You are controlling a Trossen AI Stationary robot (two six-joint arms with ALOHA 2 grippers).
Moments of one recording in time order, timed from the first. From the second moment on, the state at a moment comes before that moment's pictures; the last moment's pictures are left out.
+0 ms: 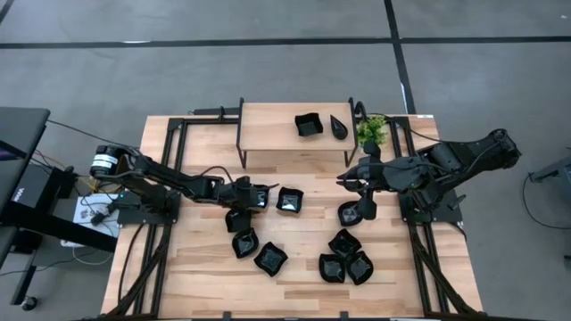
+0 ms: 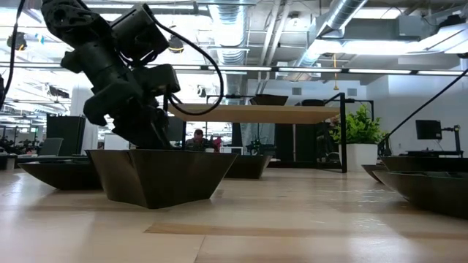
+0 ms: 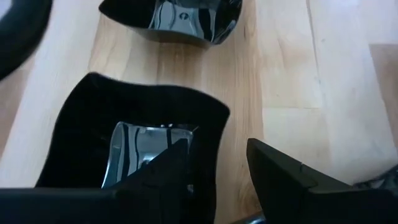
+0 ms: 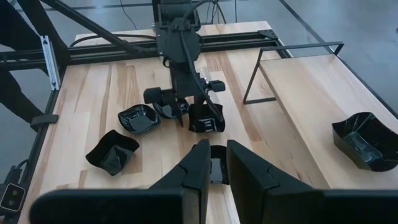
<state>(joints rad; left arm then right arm) -0.08 1.50 0.56 0.08 -0.07 0.00 0.38 1.10 1.35 -0.83 0.50 0.27</state>
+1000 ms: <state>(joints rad) -0.09 1.49 0.56 0.10 -0.08 0.02 0.38 1.10 1.35 -0.83 0.50 0.29</state>
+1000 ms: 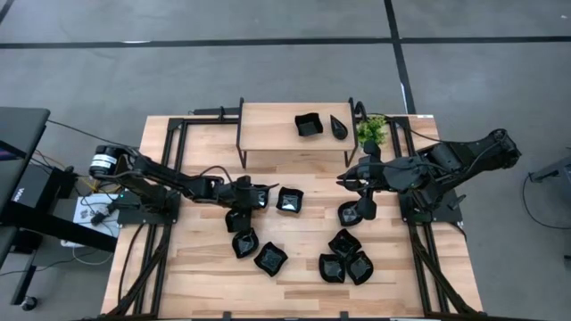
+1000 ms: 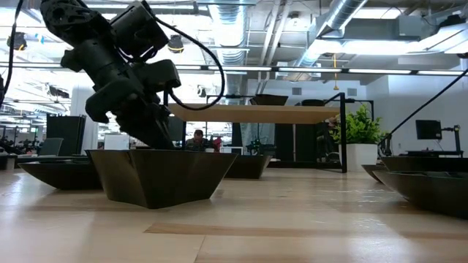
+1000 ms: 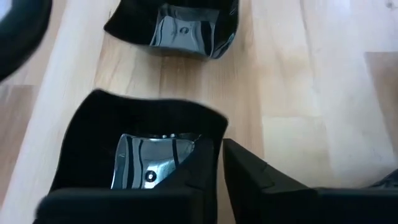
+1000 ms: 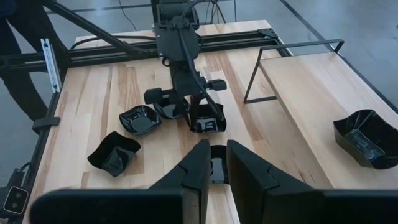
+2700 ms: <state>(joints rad) -0.13 1.51 0.56 0.09 -0.16 0.07 0.43 1.10 1.35 -0.83 0.48 0.35</state>
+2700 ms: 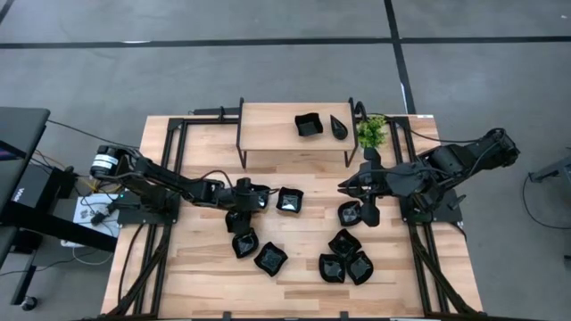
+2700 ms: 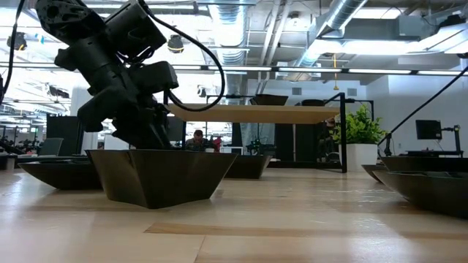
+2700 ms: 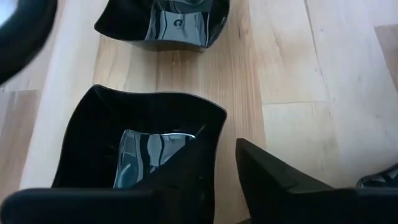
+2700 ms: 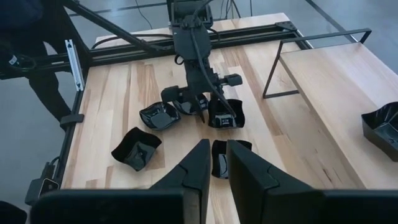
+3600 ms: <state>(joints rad) -0.14 1.40 0.56 0.10 -0.19 0.24 0.43 1.10 1.35 -0.83 0.51 0.39</state>
